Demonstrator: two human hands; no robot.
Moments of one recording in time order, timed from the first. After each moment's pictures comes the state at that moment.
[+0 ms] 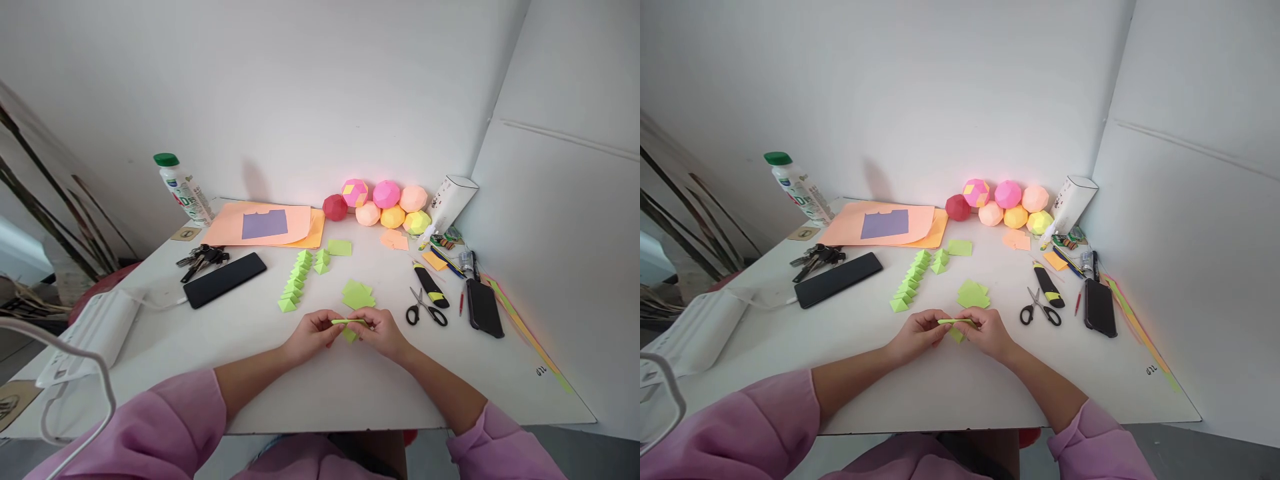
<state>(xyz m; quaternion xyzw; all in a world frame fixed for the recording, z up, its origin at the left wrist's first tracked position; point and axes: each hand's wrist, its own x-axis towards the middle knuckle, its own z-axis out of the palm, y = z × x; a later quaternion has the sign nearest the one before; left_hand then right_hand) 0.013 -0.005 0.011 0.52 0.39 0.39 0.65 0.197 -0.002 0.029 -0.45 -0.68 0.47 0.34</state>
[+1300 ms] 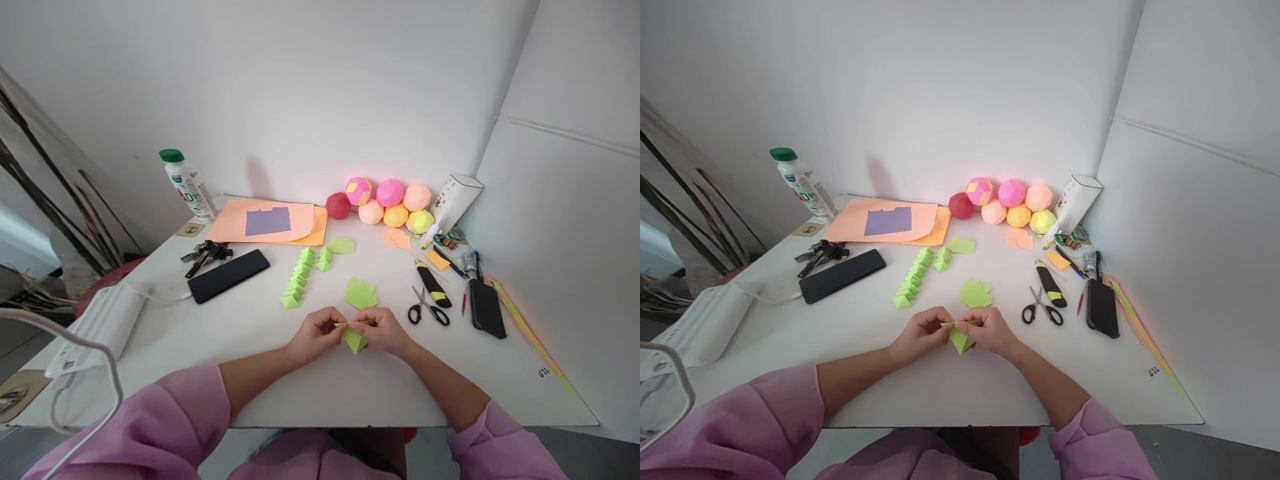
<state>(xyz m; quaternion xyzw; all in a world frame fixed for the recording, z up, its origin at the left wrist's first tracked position) 0.015 -0.009 0.008 0.56 0.34 0.42 0.62 0.198 0.000 0.035 -0.44 -0.59 0.61 0.30</state>
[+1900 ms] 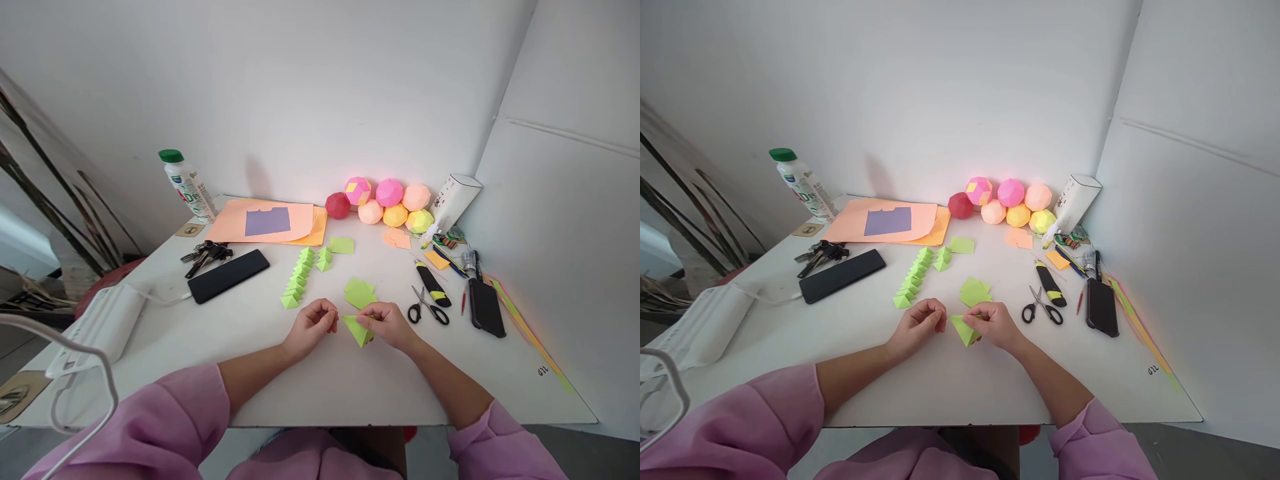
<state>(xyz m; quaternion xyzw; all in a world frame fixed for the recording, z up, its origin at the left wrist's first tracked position) 0.009 -0.006 0.013 0.51 0.37 0.48 0.61 0.205 0.004 0.042 -0.45 -0.59 0.59 0.32</state>
